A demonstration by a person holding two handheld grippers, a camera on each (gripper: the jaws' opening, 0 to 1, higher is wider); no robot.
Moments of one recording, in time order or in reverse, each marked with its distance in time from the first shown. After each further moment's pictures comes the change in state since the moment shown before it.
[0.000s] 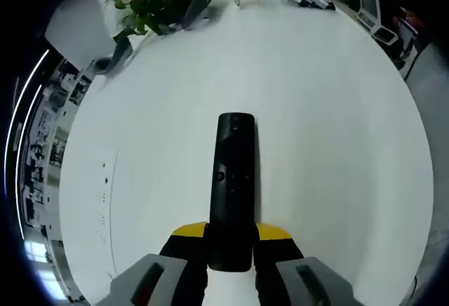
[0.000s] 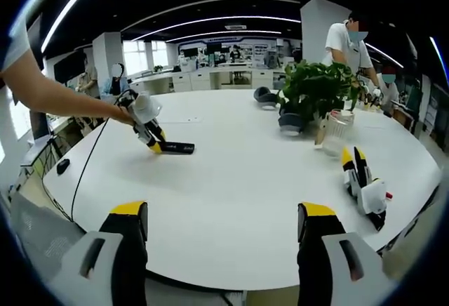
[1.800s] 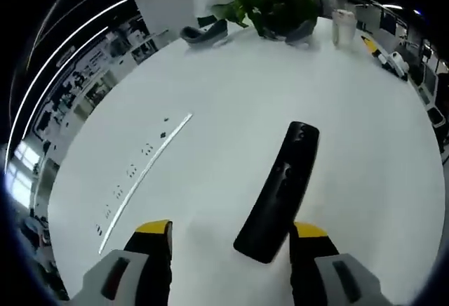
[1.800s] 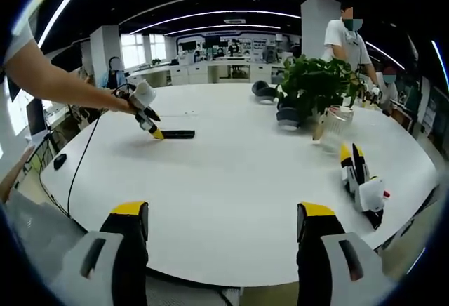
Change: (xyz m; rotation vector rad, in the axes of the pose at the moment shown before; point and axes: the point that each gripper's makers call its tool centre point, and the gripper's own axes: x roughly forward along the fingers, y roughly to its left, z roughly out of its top) left arm 0.004 0.072 -0.034 -0.513 -0.164 0.195; right arm 0.002 -0.002 -0.005 -0.015 0.038 -0.016
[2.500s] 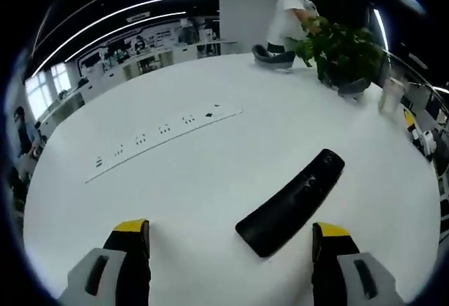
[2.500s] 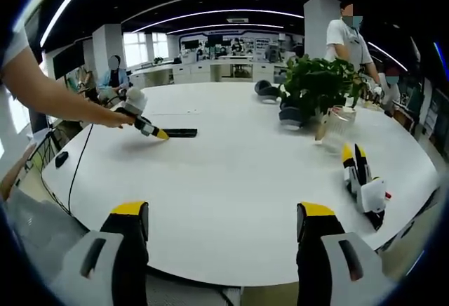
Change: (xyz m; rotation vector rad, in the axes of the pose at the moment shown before) left arm 0.001 -0.008 -0.026 -0.394 -0.156 0.072; right arm 0.001 0.002 -0.001 -0.004 0.007 0.013
